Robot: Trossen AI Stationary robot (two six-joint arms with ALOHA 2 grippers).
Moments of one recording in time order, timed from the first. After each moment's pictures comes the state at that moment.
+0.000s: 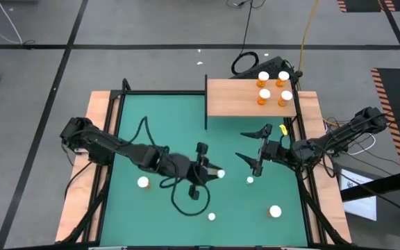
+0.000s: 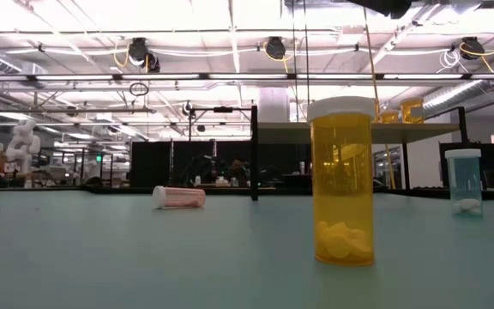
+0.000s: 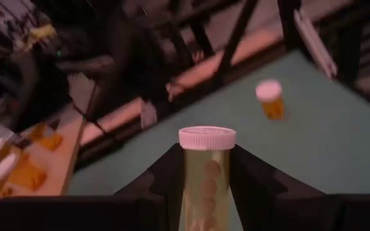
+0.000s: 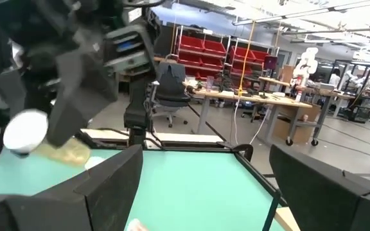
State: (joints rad) left arm -0.32 1.67 1.39 -0.07 -0.27 0.38; right arm 0.42 0.94 0.49 0.52 0.68 -0.20
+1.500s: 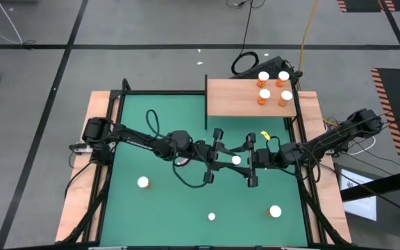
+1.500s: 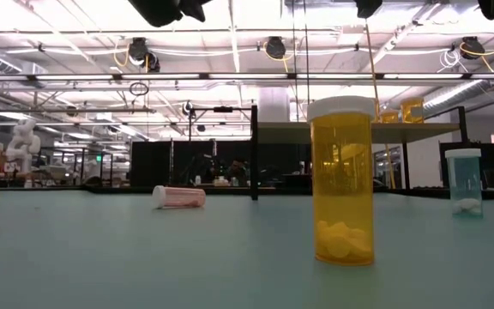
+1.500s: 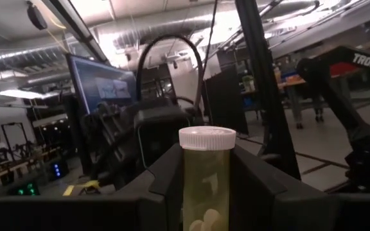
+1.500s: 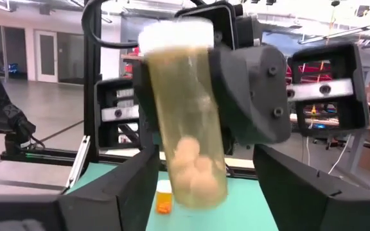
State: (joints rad) left arm -0.10 1.88 1.24 0.97 0.23 0.23; right arm 0.37 1.15 0.49 0.82 0.34 -0.14
